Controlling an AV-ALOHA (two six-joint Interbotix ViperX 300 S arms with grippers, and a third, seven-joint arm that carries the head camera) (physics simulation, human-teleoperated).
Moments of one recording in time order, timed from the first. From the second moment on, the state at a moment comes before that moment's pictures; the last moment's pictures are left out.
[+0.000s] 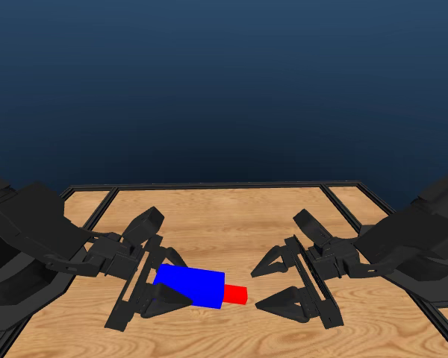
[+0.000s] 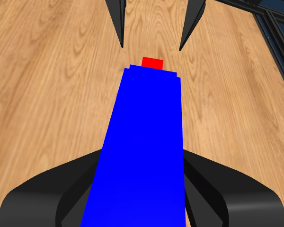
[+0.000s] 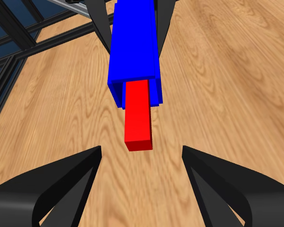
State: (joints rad) left arm -0.24 -0.07 1.02 -0.21 -0.42 -0.20; right arm 0.29 0.10 0.90 0.39 -0.61 0.12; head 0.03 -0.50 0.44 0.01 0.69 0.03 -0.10
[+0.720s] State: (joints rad) left arm -0.25 -0.06 1.01 -0.22 -0.43 -0.19; right arm 0.29 0.26 0.67 0.27 -0.59 0.13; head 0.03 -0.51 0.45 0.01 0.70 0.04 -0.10
